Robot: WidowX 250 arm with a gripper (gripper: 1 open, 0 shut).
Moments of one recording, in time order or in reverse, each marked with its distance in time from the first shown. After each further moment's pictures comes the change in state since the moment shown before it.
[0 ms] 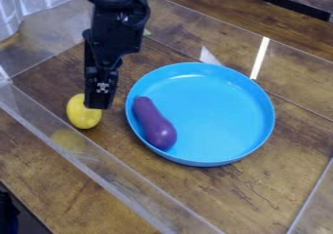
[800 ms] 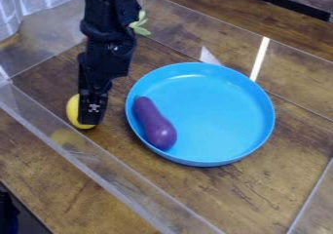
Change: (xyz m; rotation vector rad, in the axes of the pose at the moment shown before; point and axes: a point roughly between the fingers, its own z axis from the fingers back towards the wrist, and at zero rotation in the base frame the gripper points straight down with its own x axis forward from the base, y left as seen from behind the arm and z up) arm -0.003 0.020 -0.038 0.021 0.015 -0.004
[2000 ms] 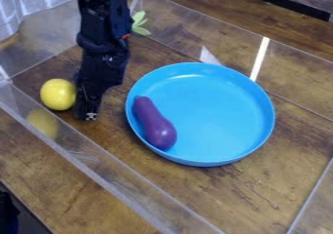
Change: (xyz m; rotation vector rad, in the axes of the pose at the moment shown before) arm -0.009 0.004 -0.021 -0.041 0.042 0.029
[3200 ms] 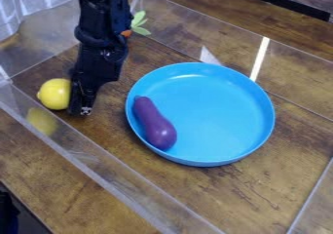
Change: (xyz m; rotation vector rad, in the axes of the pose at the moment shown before) arm -0.007 0.002 0.007 -0.009 0.057 0.001
